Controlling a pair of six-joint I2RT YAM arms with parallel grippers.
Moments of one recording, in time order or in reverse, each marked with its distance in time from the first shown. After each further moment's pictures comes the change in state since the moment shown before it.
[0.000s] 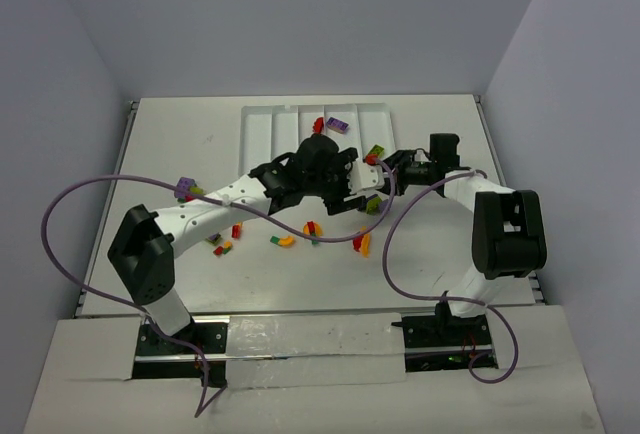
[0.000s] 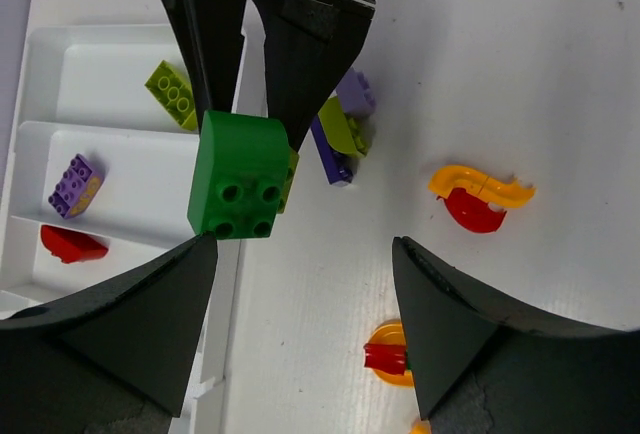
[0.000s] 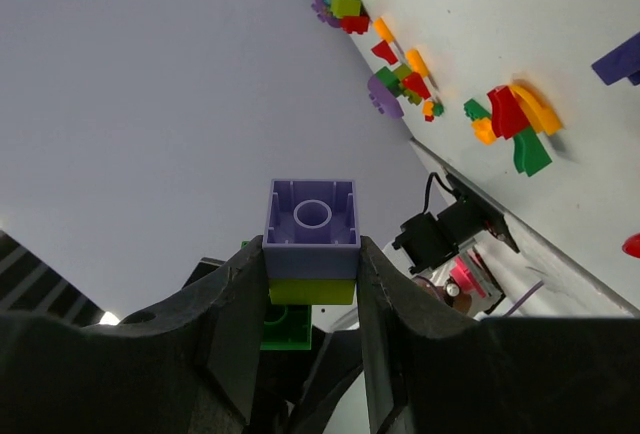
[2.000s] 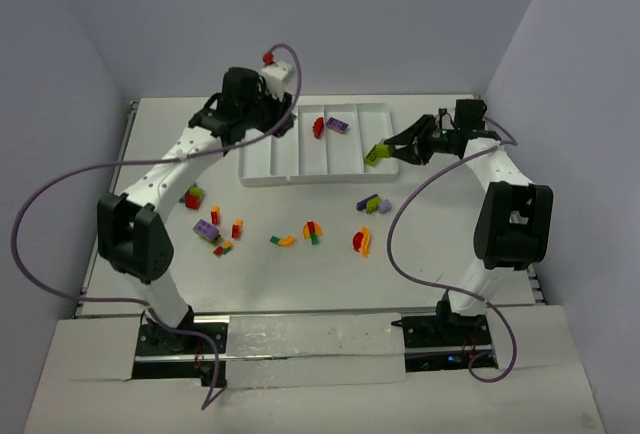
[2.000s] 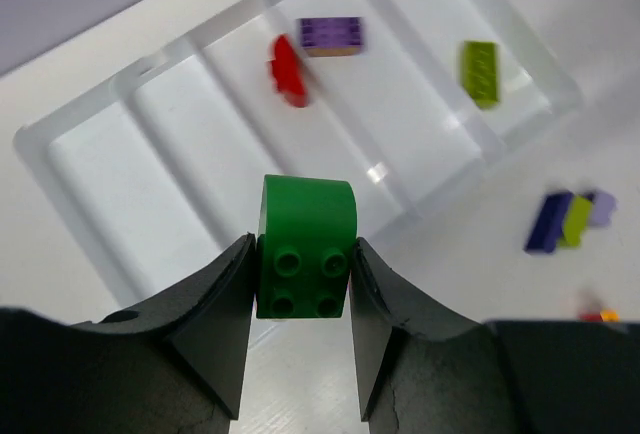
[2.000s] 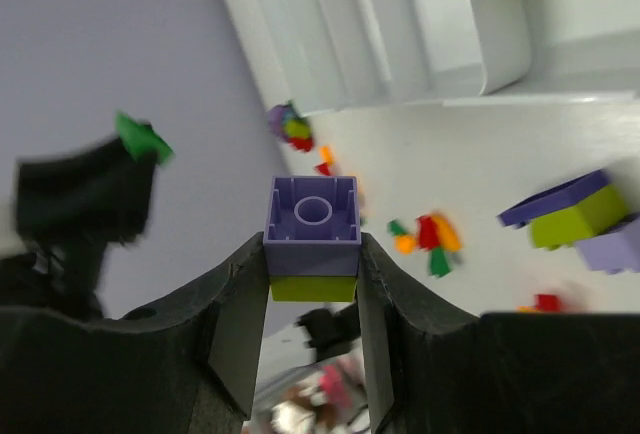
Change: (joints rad) left arm 0.448 0.049 0.210 -0.093 -0.012 -0.512; right arm -0.117 0.069 0.361 -0.359 0.181 -0.426
